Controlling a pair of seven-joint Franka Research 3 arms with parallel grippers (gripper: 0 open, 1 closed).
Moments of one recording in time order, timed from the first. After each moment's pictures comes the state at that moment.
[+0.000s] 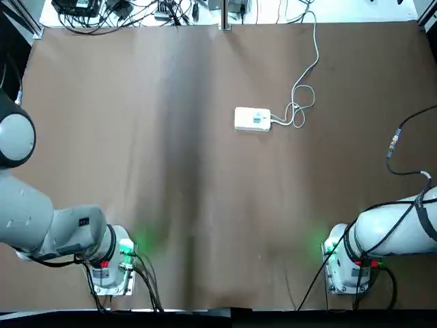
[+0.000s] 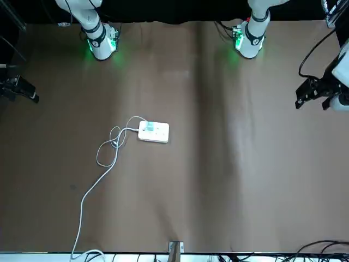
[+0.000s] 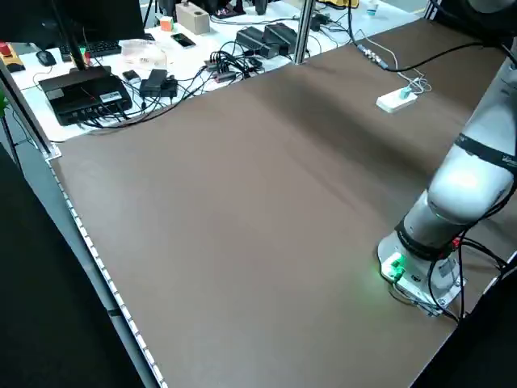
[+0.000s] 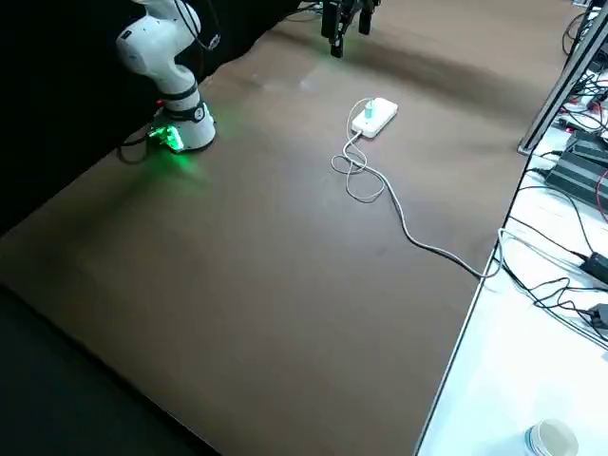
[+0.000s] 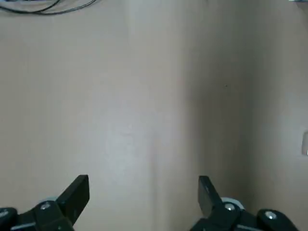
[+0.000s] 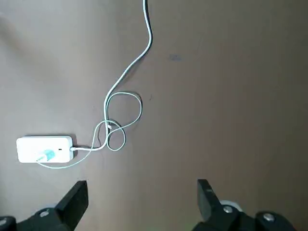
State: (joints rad) left arm 0.14 0.07 -0.26 -1.43 0.02 1.58 -0.07; right arm 0.03 0.03 -0.08 -1.48 0.04 1.51 0.07
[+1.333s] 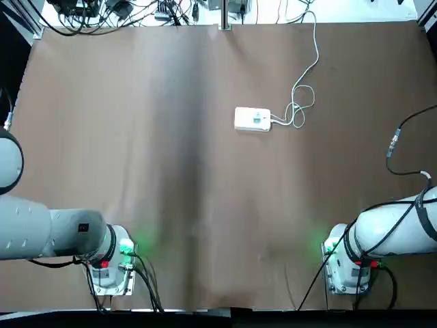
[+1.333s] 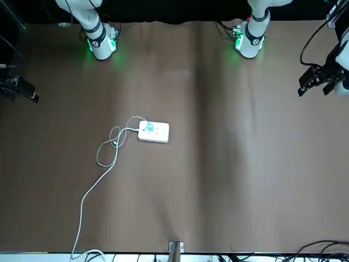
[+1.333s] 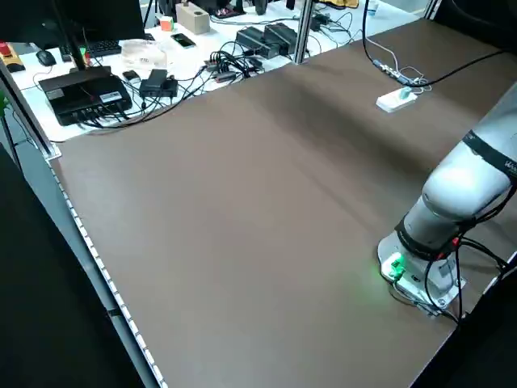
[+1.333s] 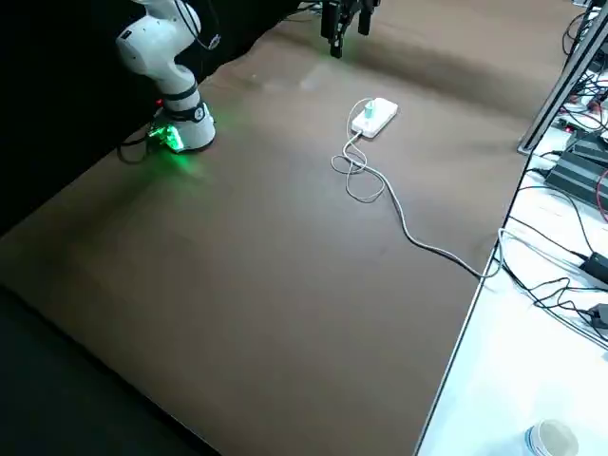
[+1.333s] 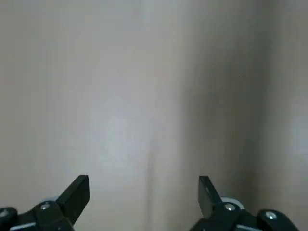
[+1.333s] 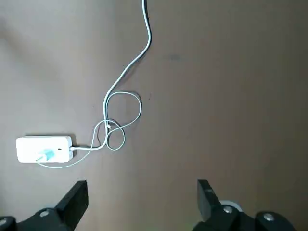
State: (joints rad) left arm 0.03 -0.10 -0.07 -1.66 -0.01 1.64 -0.08; right arm 0.03 0.03 -0.08 -1.48 0.04 1.51 0.07
